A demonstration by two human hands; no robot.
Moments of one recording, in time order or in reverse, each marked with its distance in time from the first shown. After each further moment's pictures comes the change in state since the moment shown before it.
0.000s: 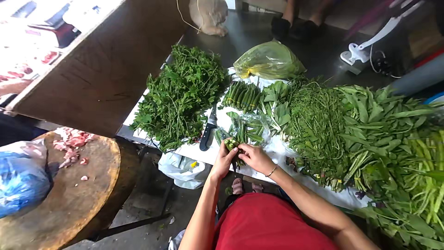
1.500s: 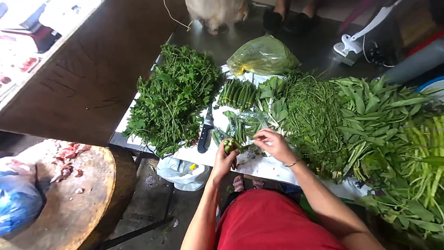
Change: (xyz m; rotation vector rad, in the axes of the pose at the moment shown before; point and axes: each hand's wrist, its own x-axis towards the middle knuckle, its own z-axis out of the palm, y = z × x) left_hand 0.003 0.006 -0.003 0.256 -0.020 0.096; right_hand -0.016 0.029 -0.047 0.189 0.335 -0.093
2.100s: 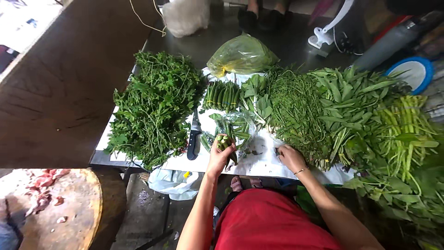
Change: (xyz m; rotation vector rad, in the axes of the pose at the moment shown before) left_hand 0.024 0.019 0.022 -0.303 -0.073 -0.050; right_hand -0.097 0.086 -0.036 -0.642 -0.152 0.725
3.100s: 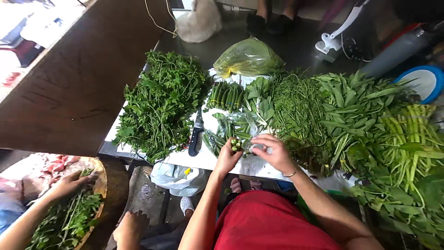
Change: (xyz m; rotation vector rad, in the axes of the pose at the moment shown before) left_hand -0.009 -0.004 0.021 0.613 -0.095 -0.022; right_hand -0.037 -0.103 -0.059 0.617 0.294 -0.689
